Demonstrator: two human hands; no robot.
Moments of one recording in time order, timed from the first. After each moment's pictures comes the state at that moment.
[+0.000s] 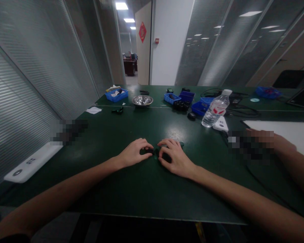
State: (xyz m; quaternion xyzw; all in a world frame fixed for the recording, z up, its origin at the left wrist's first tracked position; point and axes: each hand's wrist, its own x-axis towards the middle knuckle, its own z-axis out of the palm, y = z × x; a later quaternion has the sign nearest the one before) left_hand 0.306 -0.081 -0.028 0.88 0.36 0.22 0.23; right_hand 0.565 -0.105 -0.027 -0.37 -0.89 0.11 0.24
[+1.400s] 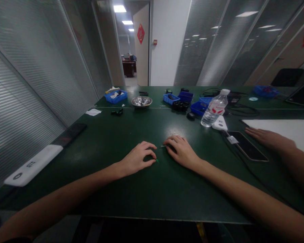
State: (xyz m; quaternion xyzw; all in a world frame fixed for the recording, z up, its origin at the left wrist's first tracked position) left_hand 0.317 -0.101 -0.016 0.89 0.33 0.20 0.23; right_hand 0.594 -0.075 -0.037 -0.43 -0.88 0.03 0.21
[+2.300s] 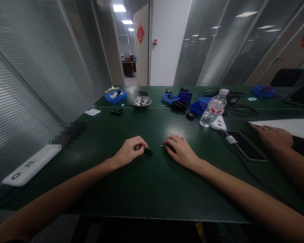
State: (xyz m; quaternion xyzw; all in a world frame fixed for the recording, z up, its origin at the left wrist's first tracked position) left_hand 0.297 -0.086 -0.014 0.83 0.38 0.29 0.29; right_hand 0.596 -0.078 -0.030 -0.43 -0.88 0.05 0.20
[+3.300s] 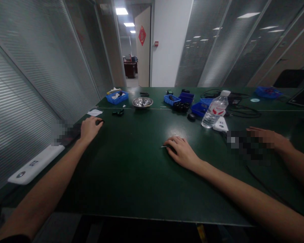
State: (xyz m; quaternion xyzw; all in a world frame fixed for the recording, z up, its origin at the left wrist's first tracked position) left_hand 0.094 0.025 -0.029 0.68 0.70 0.21 -0.12; right_hand 0.597 -0.079 -0.030 -0.42 -0.89 0.04 0.19
